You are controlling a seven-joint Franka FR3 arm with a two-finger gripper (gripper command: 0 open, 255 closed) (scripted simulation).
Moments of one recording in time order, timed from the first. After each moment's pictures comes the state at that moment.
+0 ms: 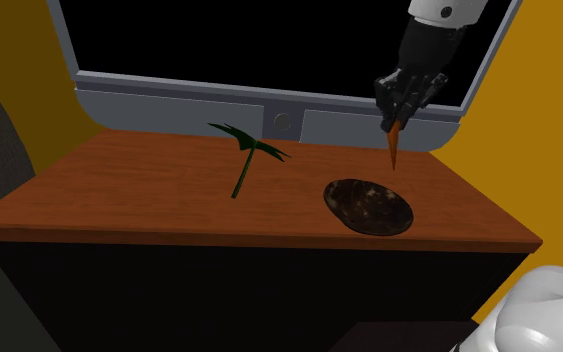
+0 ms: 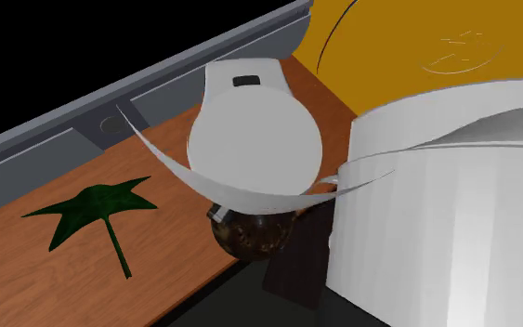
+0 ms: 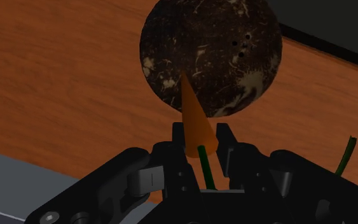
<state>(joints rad) -0.05 -0.62 0.27 -1.87 -0.04 1.38 0.47</state>
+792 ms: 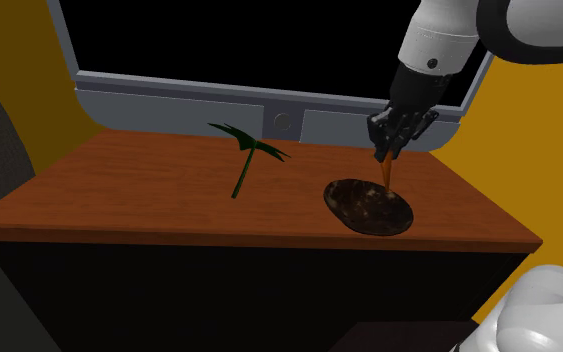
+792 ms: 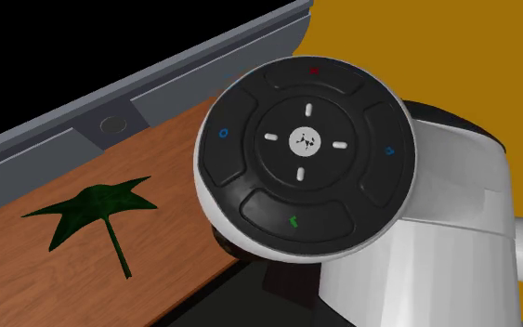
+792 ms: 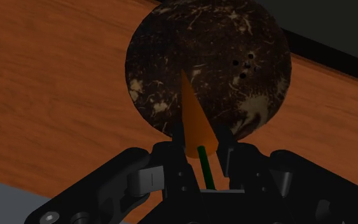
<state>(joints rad) -0.02 -0.72 0.28 -2.08 -0.02 1.49 0.50</state>
